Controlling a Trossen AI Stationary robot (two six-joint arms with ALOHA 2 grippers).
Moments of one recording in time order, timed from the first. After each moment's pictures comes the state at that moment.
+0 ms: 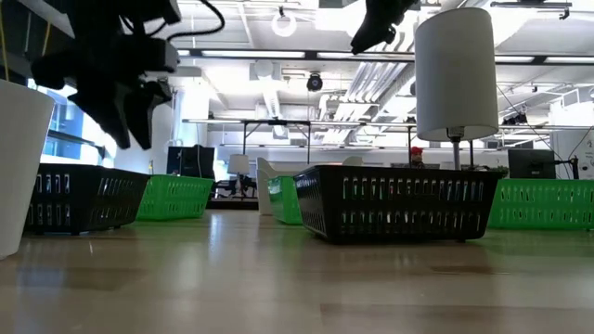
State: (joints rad) left arm 0.14 1.13 0.74 -0.84 -0.12 0.12; right arm -0.42 1.48 1.65 -0.97 -0.11 -0.21
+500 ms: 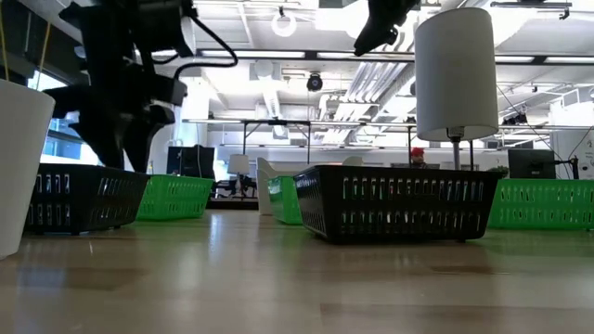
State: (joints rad) left arm 0.14 1.30 0.74 -0.84 -0.16 0.10; right arm -0.42 1.48 1.65 -0.99 -0.11 -0.22
